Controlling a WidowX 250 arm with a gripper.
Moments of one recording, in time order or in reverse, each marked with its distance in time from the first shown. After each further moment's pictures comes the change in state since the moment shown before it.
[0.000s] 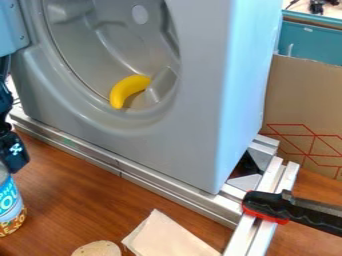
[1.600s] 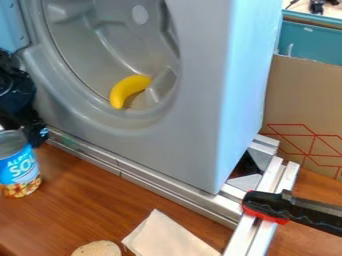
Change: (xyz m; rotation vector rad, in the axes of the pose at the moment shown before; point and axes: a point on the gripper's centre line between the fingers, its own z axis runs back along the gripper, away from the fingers) arm 0.058 0.065 -0.043 0.202 -0.094 0.087
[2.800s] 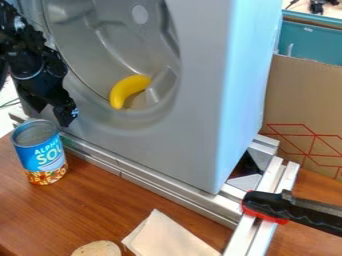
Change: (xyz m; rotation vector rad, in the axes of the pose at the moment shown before) arm 0.049 -0.044 0.024 0.041 -0.123 -0.061
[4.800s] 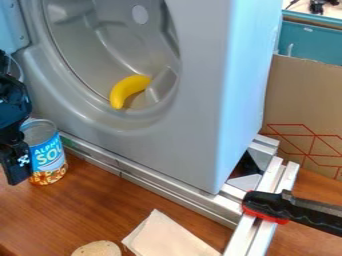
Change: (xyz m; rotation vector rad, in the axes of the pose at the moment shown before) arm -0.100 -0.038 0.057 -0.241 0.358 -0.144
